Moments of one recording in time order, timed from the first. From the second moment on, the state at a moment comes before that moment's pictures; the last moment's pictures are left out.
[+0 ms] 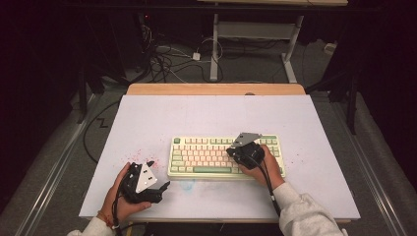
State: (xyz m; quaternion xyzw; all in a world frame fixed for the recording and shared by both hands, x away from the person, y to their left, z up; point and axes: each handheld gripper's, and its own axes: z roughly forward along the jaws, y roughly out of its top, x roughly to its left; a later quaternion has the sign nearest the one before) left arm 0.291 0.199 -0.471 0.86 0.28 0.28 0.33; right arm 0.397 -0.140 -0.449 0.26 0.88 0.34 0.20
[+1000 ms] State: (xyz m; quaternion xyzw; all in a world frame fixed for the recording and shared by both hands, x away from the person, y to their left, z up) left arm 0.293 0.201 -0.469 0.85 0.30 0.27 0.33; right arm 0.362 -0.164 -0.418 0.25 0.84 0.41 0.26
